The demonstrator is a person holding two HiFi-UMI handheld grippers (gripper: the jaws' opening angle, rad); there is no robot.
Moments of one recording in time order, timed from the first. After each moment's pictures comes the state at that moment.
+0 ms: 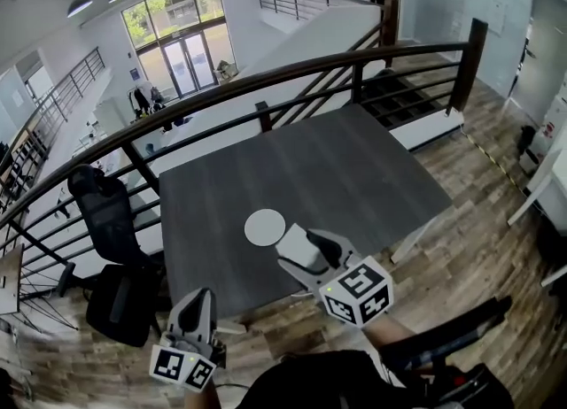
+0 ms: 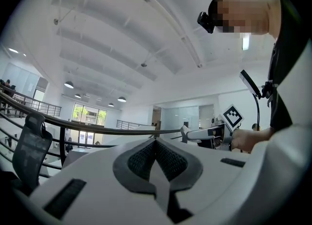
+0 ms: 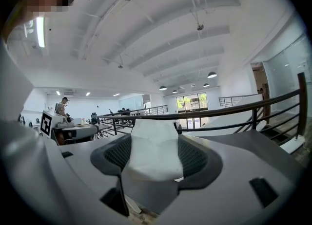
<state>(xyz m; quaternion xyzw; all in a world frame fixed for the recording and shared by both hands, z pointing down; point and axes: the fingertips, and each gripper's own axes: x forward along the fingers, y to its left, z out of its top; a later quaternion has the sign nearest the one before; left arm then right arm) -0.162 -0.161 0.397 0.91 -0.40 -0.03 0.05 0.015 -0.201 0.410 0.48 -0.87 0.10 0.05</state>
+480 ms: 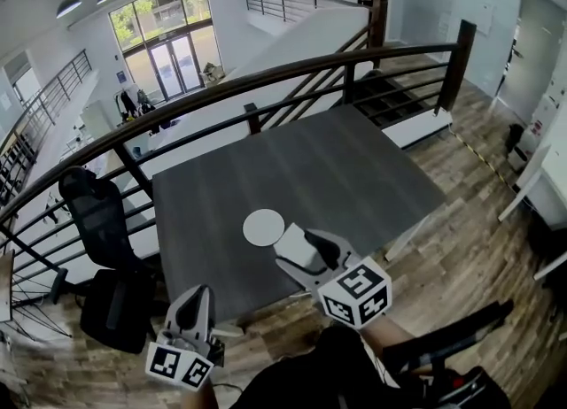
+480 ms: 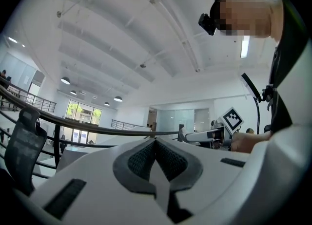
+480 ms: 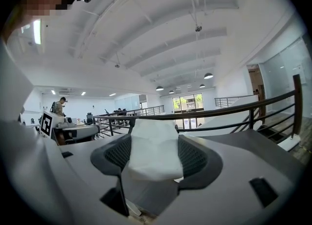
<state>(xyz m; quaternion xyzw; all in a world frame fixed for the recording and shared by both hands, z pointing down) -0.194 -0.178 0.402 0.92 -0.37 -0.05 0.05 -0.020 -0.206 0.413 0.50 -0.86 0.10 0.05</state>
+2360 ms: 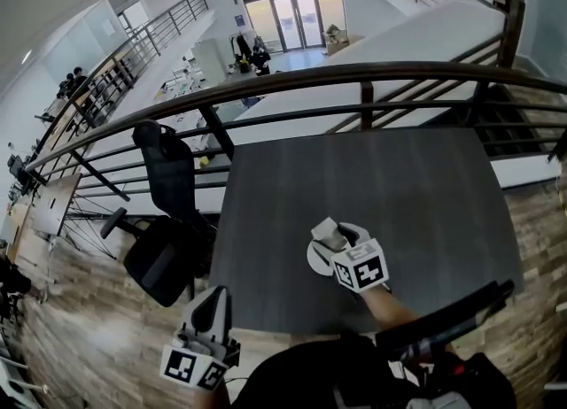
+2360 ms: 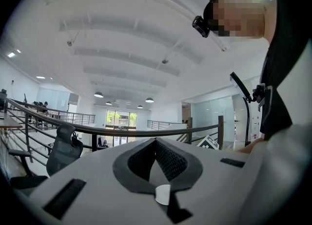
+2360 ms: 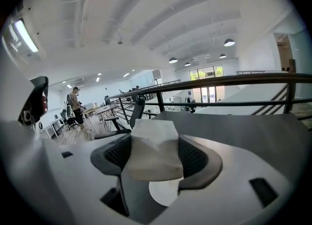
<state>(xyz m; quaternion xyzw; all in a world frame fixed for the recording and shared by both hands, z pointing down) -0.186 -0.321 0.379 0.82 -0.57 -0.01 0.03 -0.025 -0.502 0.563 0.37 -0.89 0.19 0.17</state>
